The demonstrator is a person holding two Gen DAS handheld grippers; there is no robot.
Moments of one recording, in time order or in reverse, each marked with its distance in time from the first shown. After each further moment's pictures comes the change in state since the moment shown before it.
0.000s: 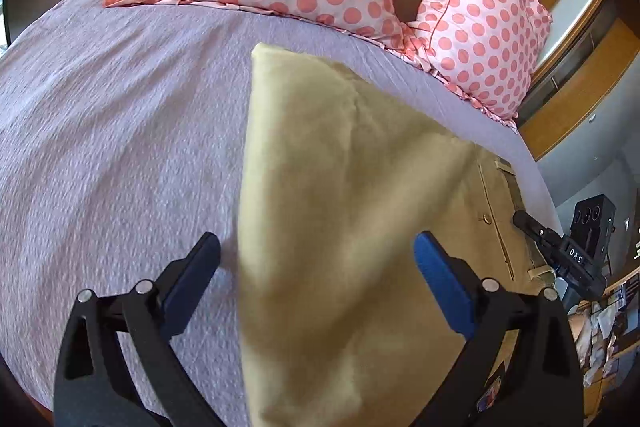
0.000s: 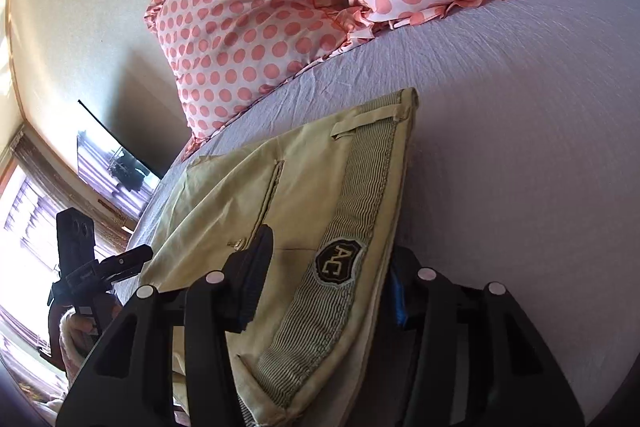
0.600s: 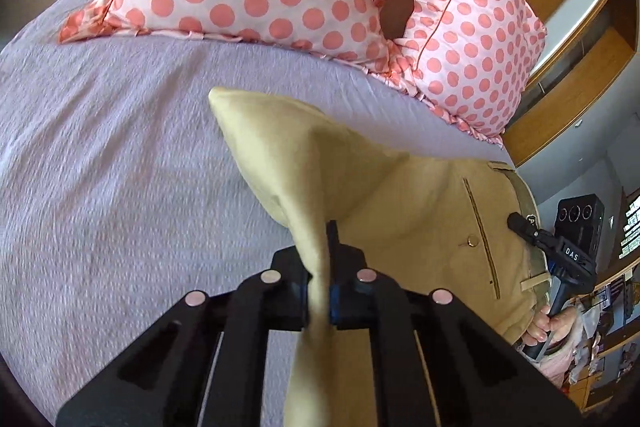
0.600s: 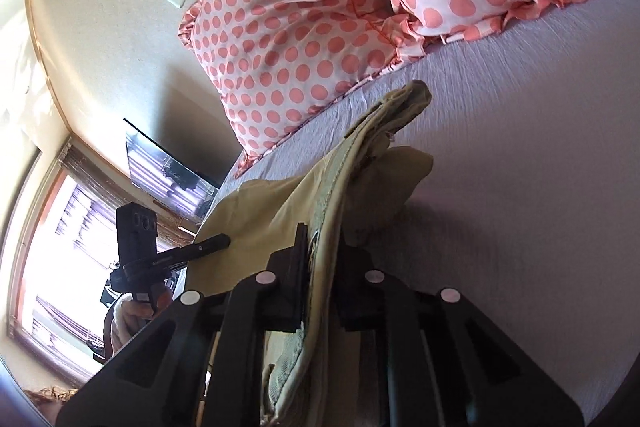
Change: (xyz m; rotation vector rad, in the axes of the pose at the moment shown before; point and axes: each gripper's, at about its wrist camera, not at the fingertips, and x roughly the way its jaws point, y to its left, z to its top) left arm 0.015 -0.008 0.074 0.004 -0.007 -0.073; right arm 0.013 -0.001 0.069 0.044 0.034 0.214
